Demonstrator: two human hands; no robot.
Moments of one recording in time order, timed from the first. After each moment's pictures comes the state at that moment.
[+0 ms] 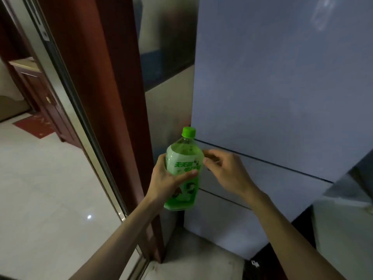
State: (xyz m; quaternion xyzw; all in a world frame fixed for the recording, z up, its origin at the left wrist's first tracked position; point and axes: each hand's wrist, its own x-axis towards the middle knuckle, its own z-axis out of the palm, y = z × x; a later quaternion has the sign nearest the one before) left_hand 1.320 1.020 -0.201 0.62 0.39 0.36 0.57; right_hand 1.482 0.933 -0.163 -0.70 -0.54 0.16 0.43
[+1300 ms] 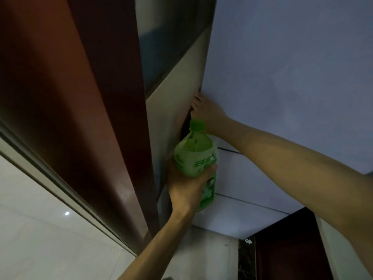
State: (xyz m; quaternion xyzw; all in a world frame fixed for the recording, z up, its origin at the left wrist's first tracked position) left_hand 1.381 1.101 -0.213 0.57 0.45 0.38 0.58; right_hand 1.571 1.182 -0.172 -0.76 -0.60 0.06 -0.23
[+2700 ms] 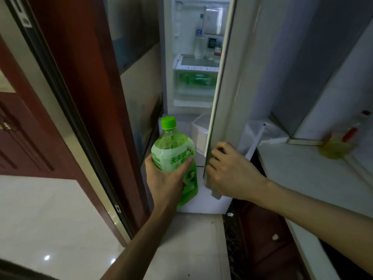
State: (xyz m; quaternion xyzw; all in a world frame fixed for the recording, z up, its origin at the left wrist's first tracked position) left_hand 1.228 0.913 -0.197 0.57 0.36 0.42 0.60; right_hand 1.355 0.795 -0.166 -0.66 -0.67 -0.33 -0.12
